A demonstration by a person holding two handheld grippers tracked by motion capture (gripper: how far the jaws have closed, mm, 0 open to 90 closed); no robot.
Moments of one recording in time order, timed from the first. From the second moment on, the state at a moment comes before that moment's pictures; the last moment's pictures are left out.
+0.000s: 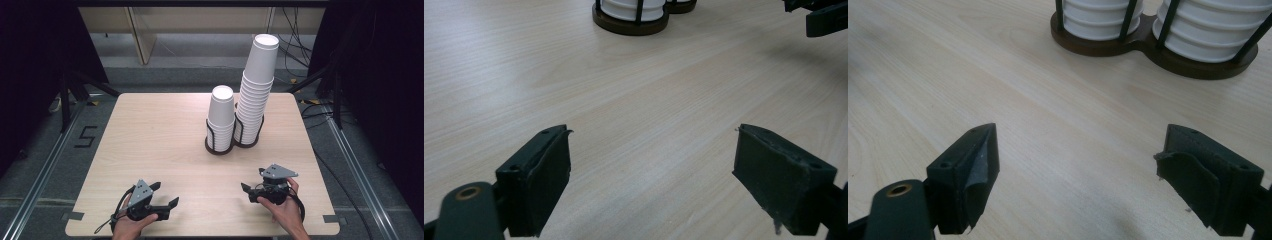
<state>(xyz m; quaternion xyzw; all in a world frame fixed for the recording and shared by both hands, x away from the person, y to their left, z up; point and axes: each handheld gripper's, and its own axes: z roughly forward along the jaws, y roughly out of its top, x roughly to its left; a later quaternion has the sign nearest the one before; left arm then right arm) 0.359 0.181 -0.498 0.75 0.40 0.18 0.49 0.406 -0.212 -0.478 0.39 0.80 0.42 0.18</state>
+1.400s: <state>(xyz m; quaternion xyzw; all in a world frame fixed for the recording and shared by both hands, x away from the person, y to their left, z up) 0.359 0.185 -0.497 0.75 0.40 0.19 0.49 0.438 -0.179 -0.436 0.35 0.78 0.49 0.18</state>
